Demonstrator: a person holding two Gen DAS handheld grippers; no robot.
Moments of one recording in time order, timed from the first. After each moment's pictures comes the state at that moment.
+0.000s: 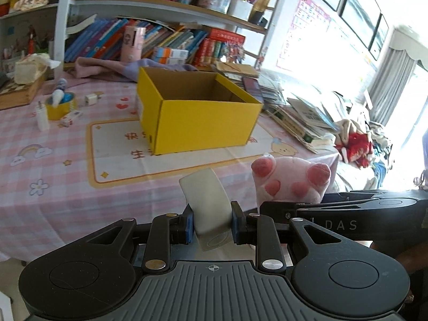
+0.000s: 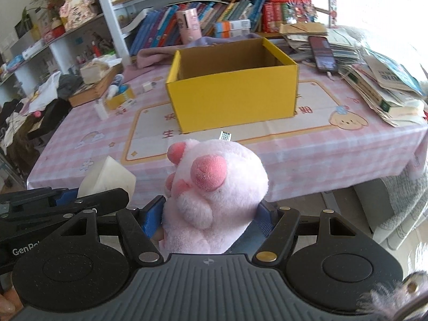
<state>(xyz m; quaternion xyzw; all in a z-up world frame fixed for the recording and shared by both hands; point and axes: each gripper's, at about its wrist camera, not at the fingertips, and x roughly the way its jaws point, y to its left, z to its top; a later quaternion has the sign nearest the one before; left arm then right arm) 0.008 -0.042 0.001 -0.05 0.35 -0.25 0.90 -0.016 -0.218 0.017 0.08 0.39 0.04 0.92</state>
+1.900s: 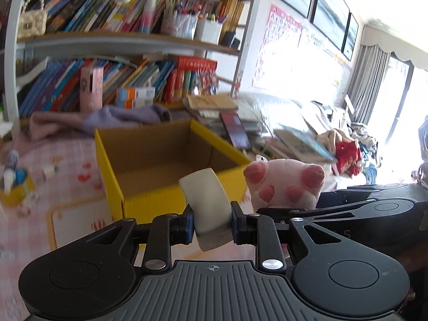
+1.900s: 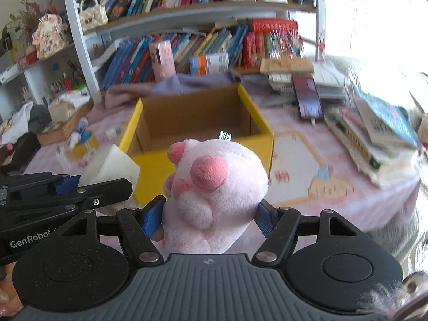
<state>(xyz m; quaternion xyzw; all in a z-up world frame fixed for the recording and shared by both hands) 0.131 -0.095 0.036 -0.01 0.27 -0.31 0.91 0.100 -0.264 0.049 0.05 0.33 0.01 0.94</state>
